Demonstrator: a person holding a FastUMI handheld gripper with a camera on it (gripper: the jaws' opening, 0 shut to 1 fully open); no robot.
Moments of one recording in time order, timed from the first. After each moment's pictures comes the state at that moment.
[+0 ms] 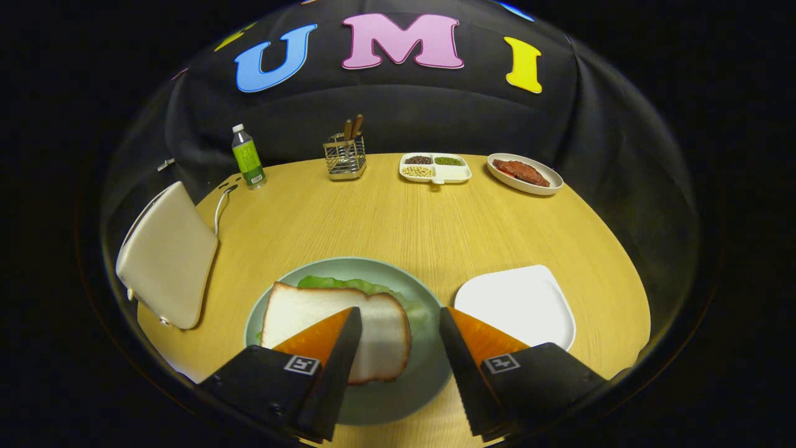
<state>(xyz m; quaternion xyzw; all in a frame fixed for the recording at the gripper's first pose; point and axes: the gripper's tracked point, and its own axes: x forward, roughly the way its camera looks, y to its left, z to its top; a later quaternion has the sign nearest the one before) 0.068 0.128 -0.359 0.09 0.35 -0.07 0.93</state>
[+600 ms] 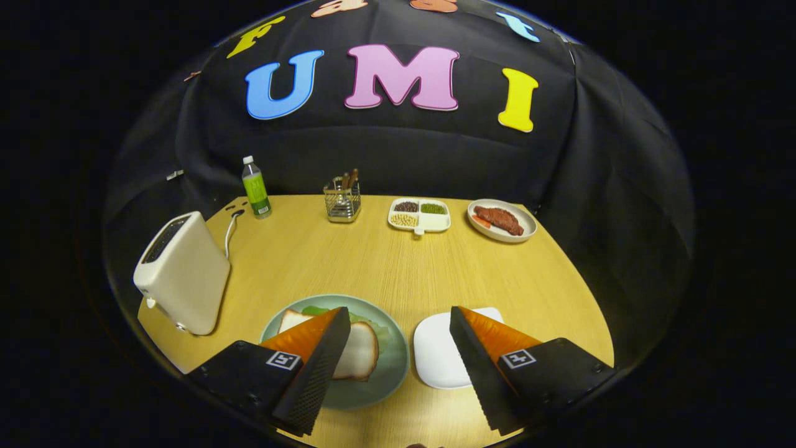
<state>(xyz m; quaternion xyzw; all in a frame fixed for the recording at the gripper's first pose) 0.058 0.088 -0.246 0.06 0.27 -0.06 0.96</state>
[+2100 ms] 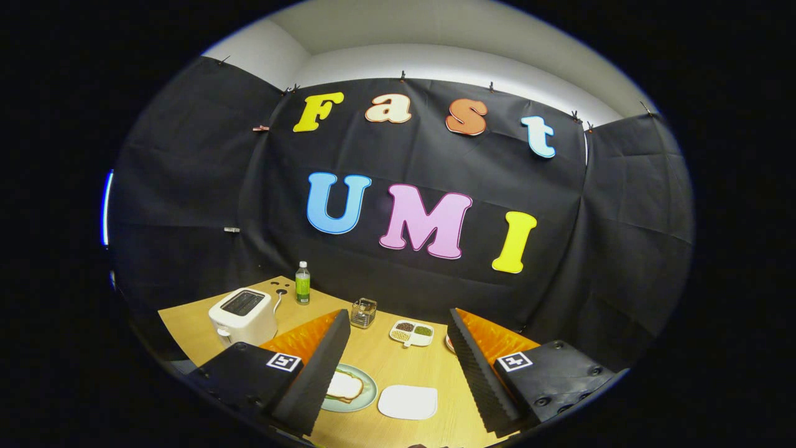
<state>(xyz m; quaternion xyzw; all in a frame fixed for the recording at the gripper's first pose) -0.052 0.061 -0.001 -0.02 0.03 0.01 1.00</state>
